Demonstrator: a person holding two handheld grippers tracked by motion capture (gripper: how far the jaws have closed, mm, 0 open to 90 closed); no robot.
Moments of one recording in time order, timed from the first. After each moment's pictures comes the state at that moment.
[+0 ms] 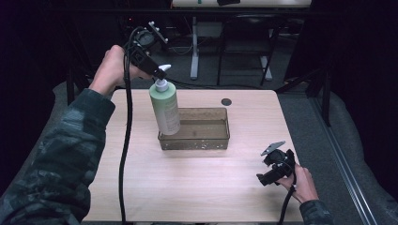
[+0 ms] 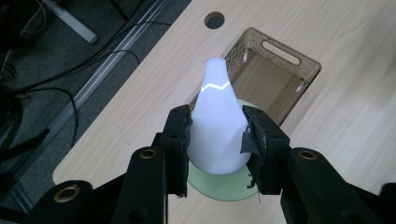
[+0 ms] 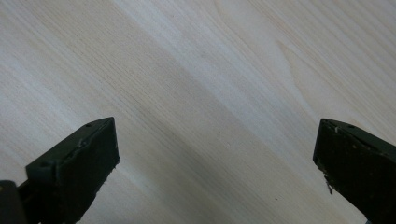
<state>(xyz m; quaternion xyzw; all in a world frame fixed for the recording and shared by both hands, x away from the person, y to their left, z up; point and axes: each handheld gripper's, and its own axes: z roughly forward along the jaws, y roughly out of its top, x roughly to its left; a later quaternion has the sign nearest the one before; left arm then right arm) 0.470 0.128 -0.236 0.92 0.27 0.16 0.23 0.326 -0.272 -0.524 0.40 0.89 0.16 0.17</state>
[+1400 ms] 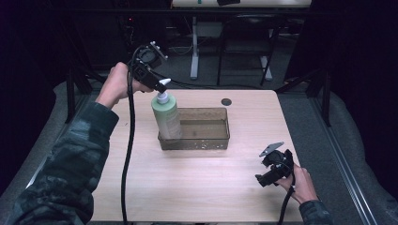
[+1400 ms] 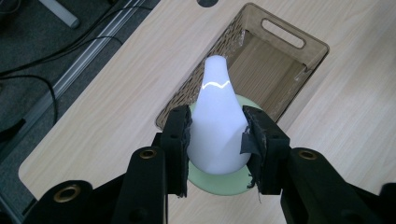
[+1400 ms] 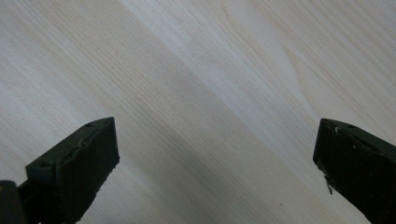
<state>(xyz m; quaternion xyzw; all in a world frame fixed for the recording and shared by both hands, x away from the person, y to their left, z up) 0.478 0.136 -0.286 0.92 0.29 0.13 0.22 0.324 -0.267 -0.523 0.39 0.89 0.16 0.17</state>
